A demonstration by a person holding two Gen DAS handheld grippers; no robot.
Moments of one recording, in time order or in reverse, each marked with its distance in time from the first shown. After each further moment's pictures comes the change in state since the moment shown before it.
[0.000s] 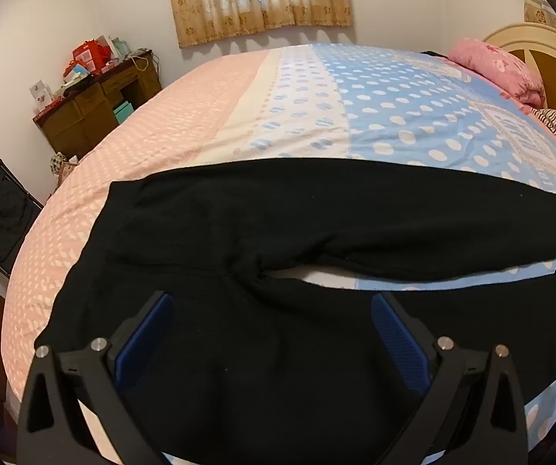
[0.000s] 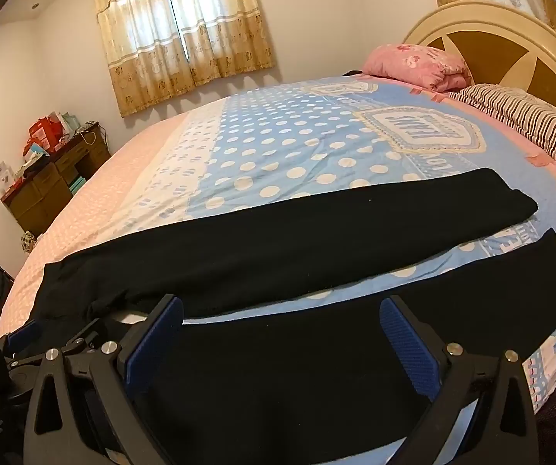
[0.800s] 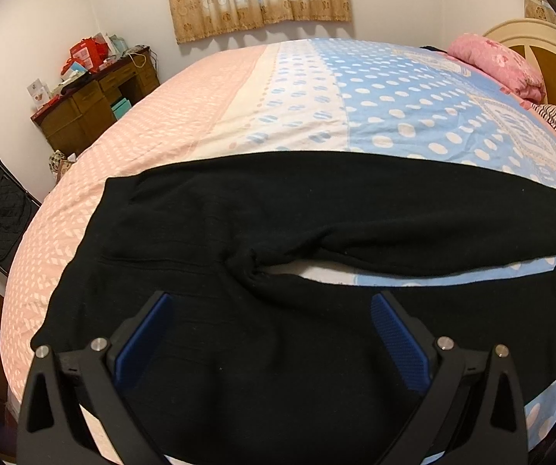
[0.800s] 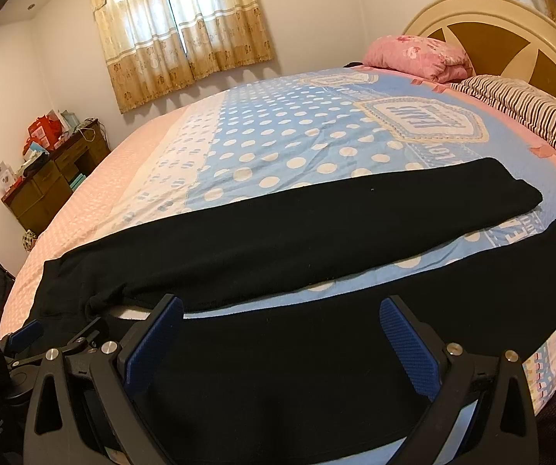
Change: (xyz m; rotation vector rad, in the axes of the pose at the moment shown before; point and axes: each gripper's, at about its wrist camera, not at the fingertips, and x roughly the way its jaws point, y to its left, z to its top) left arm 0.007 -0.002 -0.004 0.017 0.021 0.010; right arm 0.007 -0.002 -0.003 0.013 0.028 0.009
